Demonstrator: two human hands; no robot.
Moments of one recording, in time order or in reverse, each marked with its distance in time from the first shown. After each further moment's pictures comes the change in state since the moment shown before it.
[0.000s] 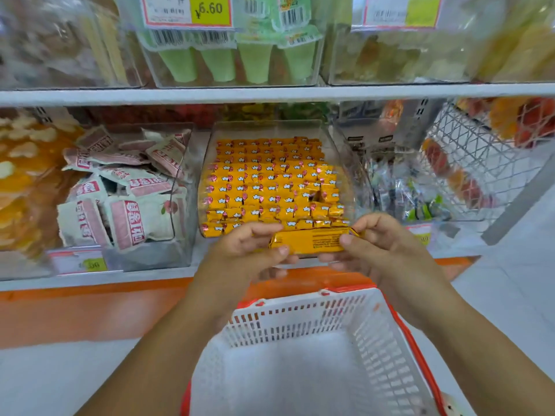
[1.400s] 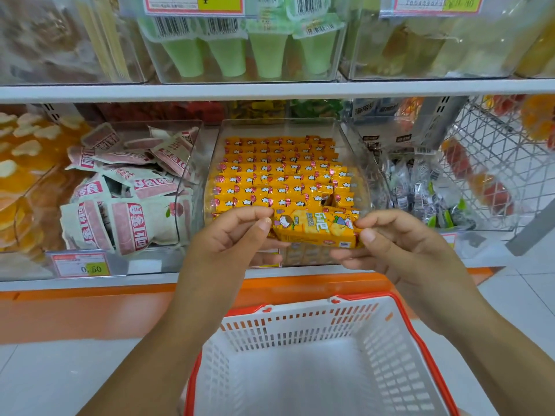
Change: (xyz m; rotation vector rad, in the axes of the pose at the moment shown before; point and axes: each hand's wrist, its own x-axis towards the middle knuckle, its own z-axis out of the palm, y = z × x) left_hand 0.002 0.014 -0.007 0.079 0.175 0.246; right_hand 0.016 -0.001 -0.004 -0.040 -0.087 -0.158
